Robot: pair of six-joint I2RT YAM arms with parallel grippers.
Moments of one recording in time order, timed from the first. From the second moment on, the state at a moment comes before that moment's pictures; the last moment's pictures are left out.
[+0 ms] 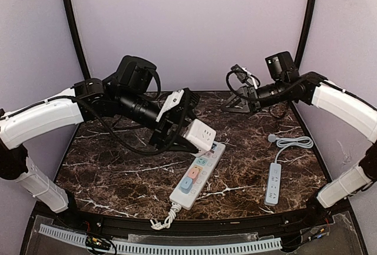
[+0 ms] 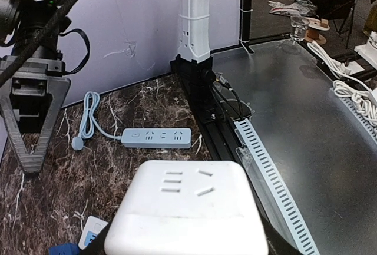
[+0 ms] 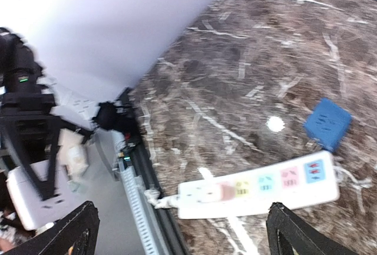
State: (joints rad) left arm -1.01 1.47 1.46 -0.56 0.71 0.52; right arm 0.54 1.40 1.32 -0.61 -0.89 0.23
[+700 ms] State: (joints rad) left arm -1.01 1.53 1.53 -0.51 0.23 -0.09; right arm 0.54 1.25 1.31 -0.67 -0.12 0.20
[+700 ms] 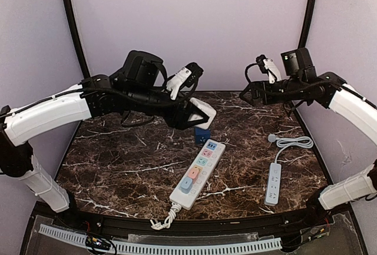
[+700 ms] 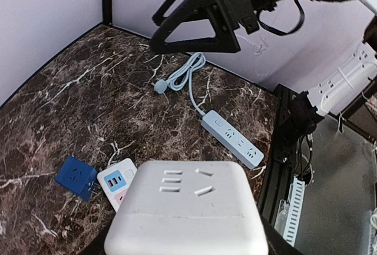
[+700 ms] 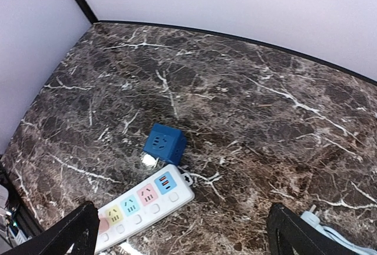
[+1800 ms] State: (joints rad) left arm -0.96 2.03 2.14 -1.08 0.09 -0.68; right arm 0.52 1.34 1.43 -0.64 0.12 0.21
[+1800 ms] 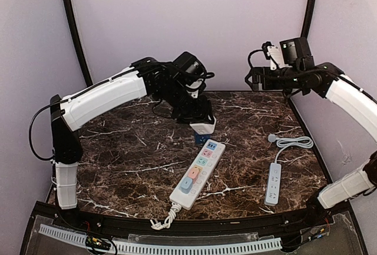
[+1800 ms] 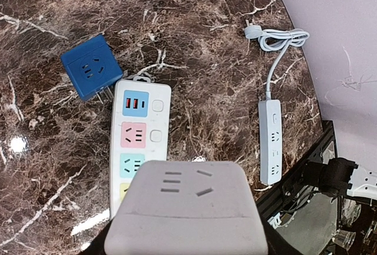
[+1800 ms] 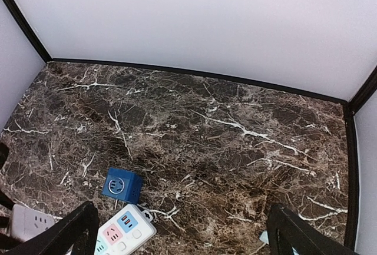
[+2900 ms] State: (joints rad) left arm -0.92 2.29 2.29 -1.30 0.21 -0.55; right arm 0.52 1.17 1.24 -0.78 0.11 0.20
